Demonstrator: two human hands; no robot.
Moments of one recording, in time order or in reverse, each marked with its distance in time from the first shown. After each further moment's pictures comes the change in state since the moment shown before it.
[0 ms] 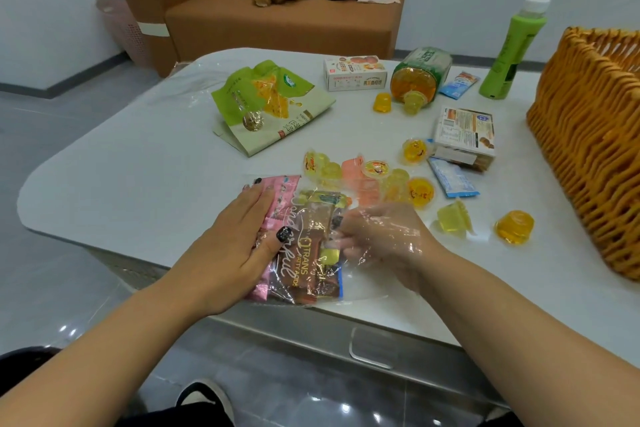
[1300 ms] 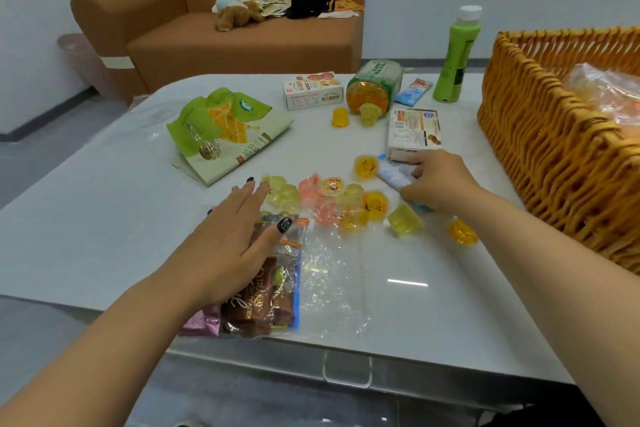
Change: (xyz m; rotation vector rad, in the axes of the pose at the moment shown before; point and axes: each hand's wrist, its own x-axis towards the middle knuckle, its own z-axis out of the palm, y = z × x) left_hand 0.045 0.057 -0.017 0.048 -0.087 -0.022; right_hand 0.070 -0.037 -0.142 -0.970 0.381 -0.161
